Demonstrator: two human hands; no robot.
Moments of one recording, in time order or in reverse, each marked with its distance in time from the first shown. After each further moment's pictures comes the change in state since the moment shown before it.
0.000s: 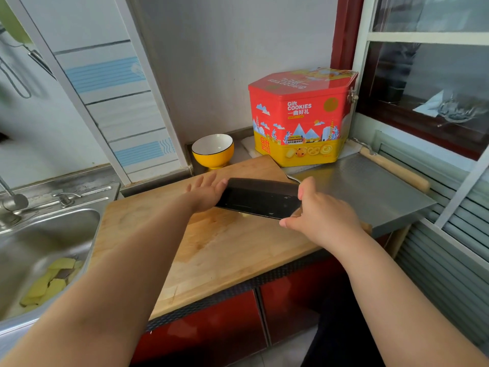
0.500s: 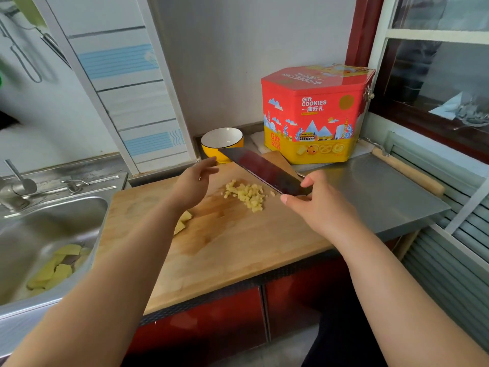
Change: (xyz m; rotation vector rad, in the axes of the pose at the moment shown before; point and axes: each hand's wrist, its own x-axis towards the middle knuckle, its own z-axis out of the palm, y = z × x) left_hand -0.038 -0.029 -0.016 -0.499 0.383 0.135; right_hand 0.015 -0.010 0.011 0.447 -0.008 0.126
